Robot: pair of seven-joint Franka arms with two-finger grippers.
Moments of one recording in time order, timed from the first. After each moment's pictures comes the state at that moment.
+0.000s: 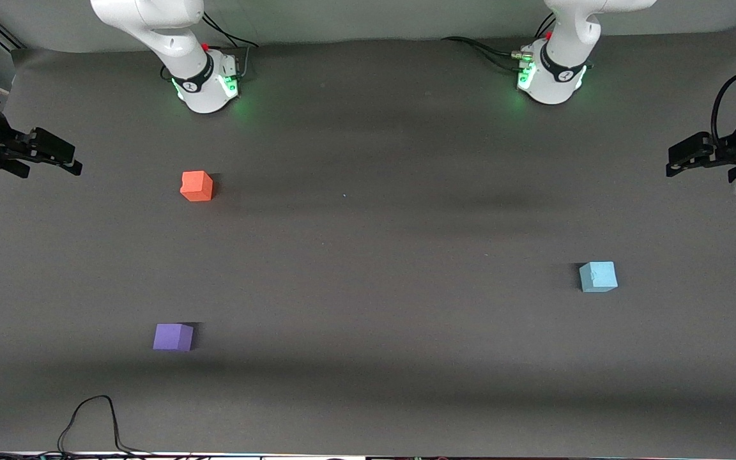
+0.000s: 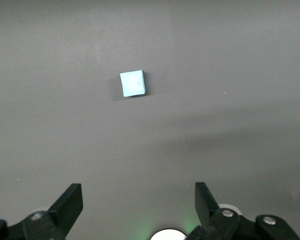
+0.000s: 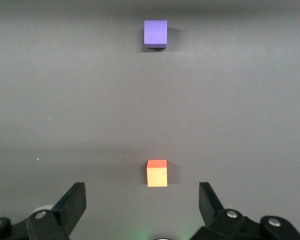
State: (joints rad) left arm -0.05 0.03 0.04 -1.52 0.01 1.46 0.12; right arm -0.04 -0.08 0.03 -1.63 0.04 1.53 0.01
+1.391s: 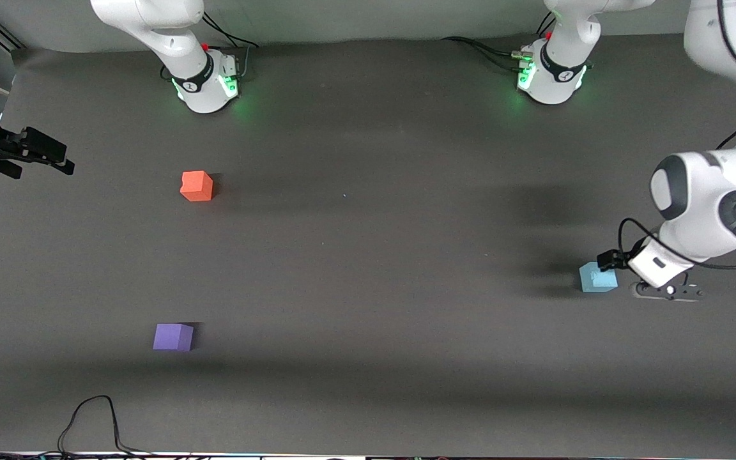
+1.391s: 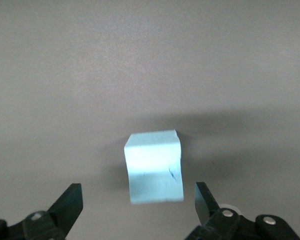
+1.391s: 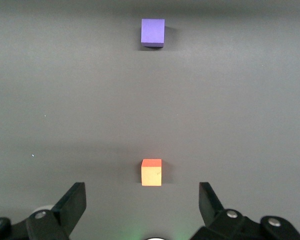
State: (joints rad) left arm 0.01 0.40 0.05 -1.98 0.02 2.40 0.12; right arm -0.04 -0.08 0.01 -1.64 0.04 1.53 -0.04
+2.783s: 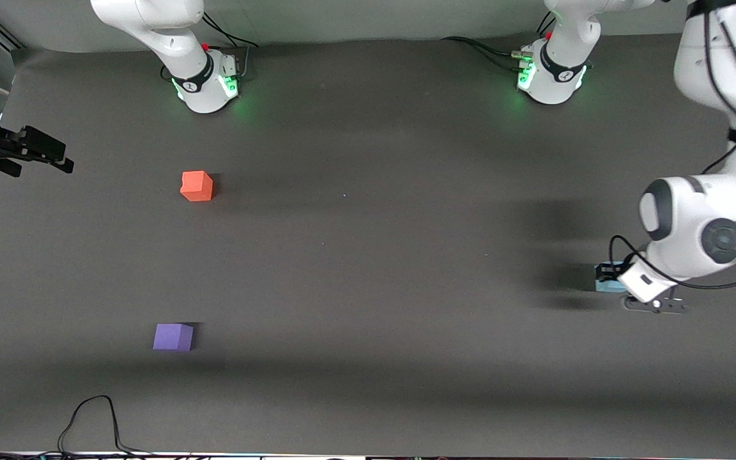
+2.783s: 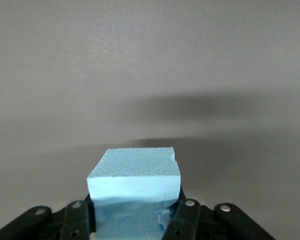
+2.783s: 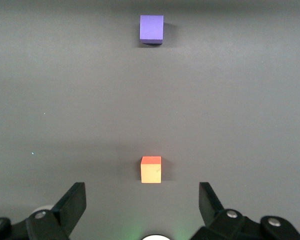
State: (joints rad) left arm 0.02 0.45 0.05 -1.82 0.02 2.18 0.12; right arm -0.04 -0.08 0.00 -1.64 0.04 1.51 -0.04
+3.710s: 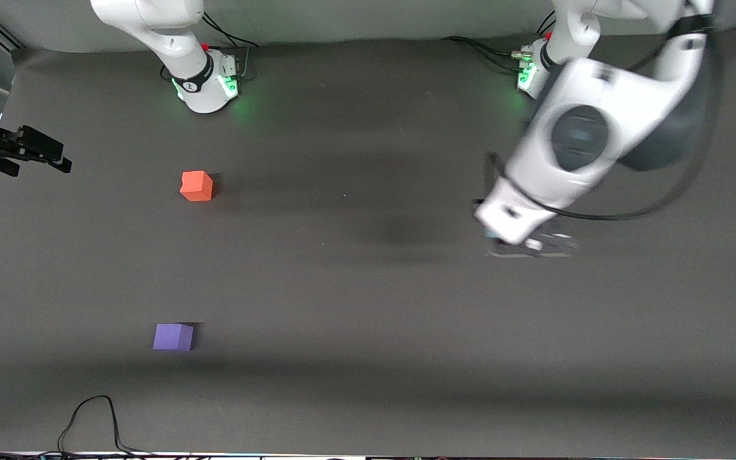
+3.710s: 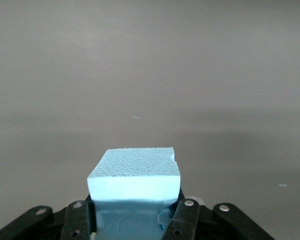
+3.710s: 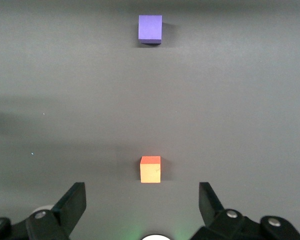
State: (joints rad) left arm -0.46 0.35 -0.09 -1.43 0.01 1.67 -0.58; right arm -0.04 -0.08 -0.01 -1.64 0.04 1.51 -0.04
